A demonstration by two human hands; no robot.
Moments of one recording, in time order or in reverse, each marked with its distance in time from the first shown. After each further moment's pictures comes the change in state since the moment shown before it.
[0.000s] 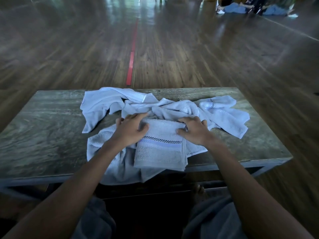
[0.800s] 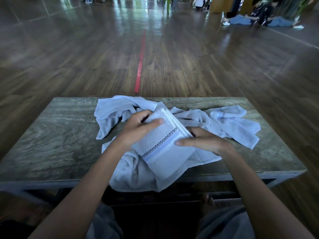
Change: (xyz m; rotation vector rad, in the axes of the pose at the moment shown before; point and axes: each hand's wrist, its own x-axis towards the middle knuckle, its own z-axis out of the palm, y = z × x) left_hand -0.021 0.018 -0.059 -0.823 0.027 -0.016; right_hand -0.018 -0.047 -0.031 0.615 -0.410 -0.013
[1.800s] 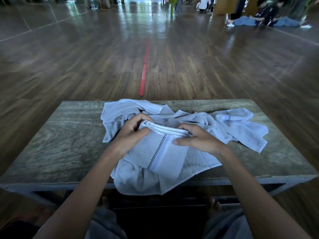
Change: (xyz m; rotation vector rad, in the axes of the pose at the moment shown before) left_hand -0.017 -0.011 -0.024 -0.085 -0.016 0.110; right_hand 0.024 -0.007 0.015 -0.013 0.109 -0.191
